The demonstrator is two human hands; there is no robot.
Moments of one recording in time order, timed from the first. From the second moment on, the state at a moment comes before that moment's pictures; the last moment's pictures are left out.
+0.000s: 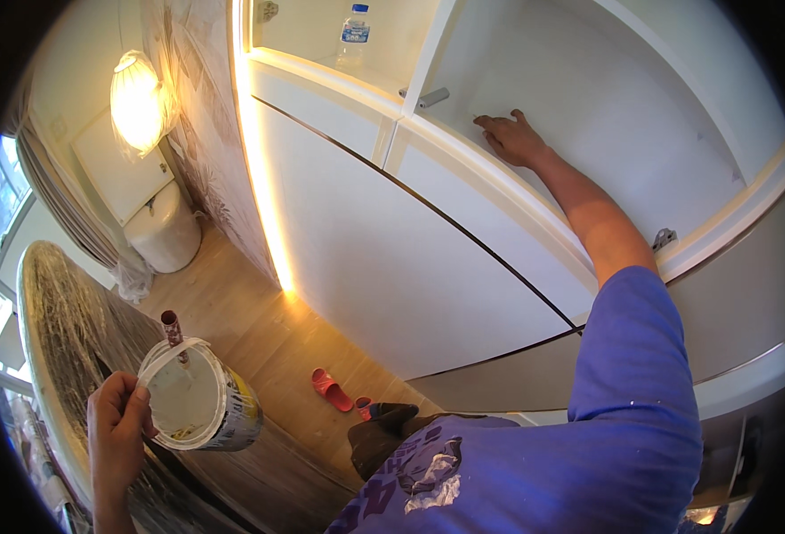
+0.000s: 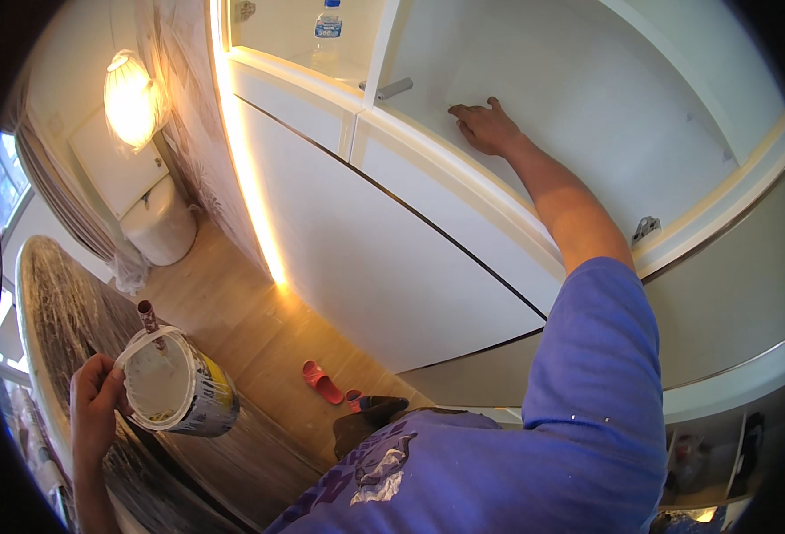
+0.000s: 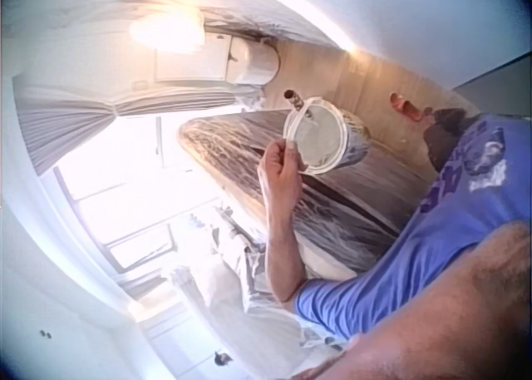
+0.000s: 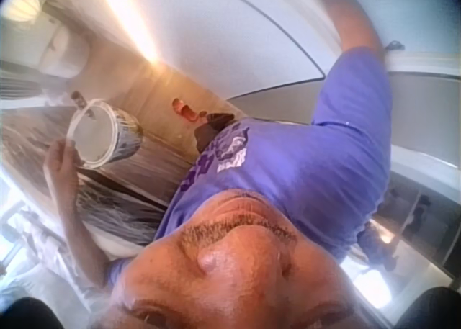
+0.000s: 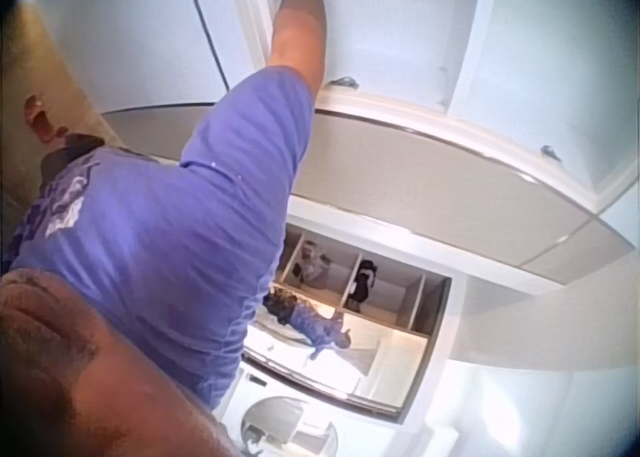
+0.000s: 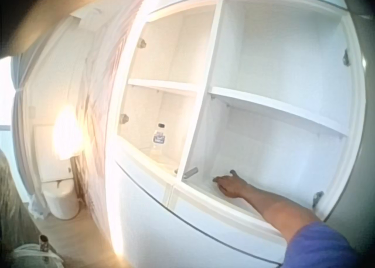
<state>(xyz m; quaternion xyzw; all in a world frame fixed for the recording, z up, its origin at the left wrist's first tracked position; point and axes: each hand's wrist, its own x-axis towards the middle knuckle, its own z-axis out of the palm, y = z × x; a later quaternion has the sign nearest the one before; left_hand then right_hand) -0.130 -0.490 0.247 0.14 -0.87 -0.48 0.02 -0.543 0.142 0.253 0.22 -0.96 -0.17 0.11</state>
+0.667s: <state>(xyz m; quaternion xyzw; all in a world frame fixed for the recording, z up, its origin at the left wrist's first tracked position) -0.130 -0.488 0.250 0.14 -0.87 -0.47 0.01 -0.543 0.141 0.254 0.21 -0.96 -0.18 0.11</state>
